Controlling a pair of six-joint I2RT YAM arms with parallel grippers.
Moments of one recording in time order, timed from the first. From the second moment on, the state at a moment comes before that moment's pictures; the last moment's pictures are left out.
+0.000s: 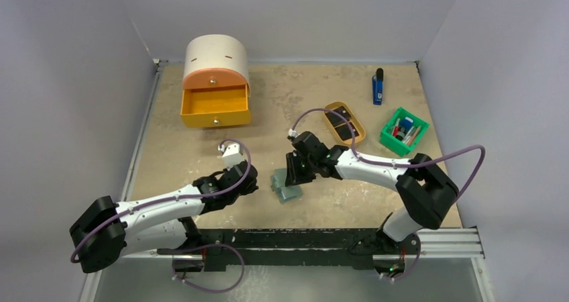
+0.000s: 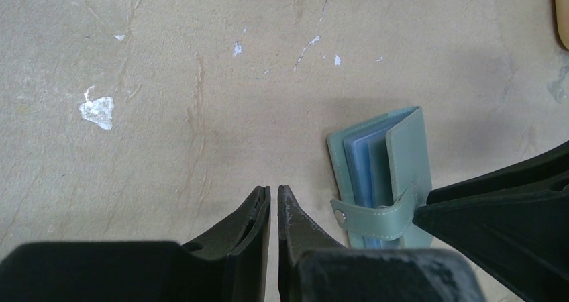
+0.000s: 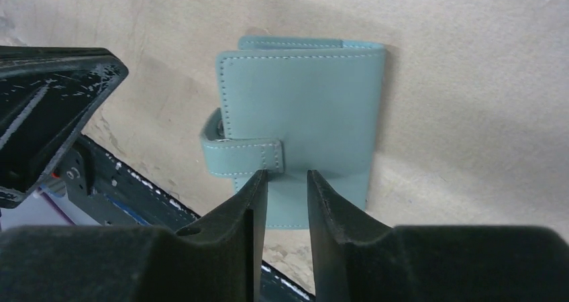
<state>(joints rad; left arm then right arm) -0.95 1.06 0.47 -0.26 -0.49 -1.04 0.86 1.55 0.87 -0.31 -0.14 0.65</state>
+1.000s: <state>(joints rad) -0.95 1.15 0.47 -0.01 -0.33 -1.10 0.94 1.70 0.95 -0.24 -0.15 0.71</state>
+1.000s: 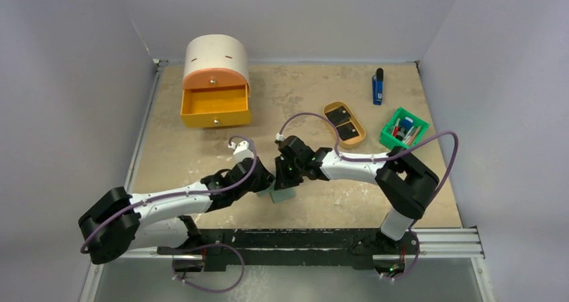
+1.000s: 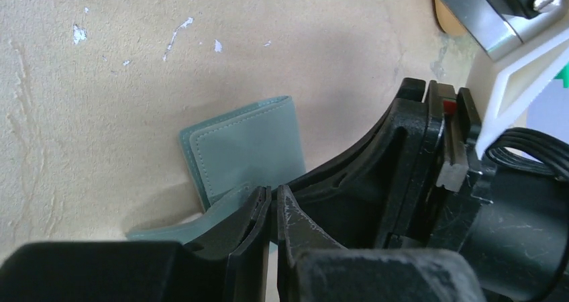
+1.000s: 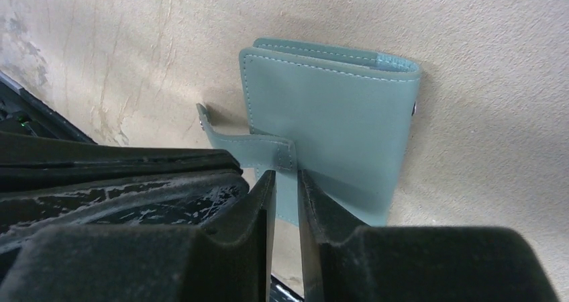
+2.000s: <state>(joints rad) -0.92 1.30 0.43 0.07 -0.35 -1.15 0.91 1.42 0.80 -0.23 -0.16 0.84</state>
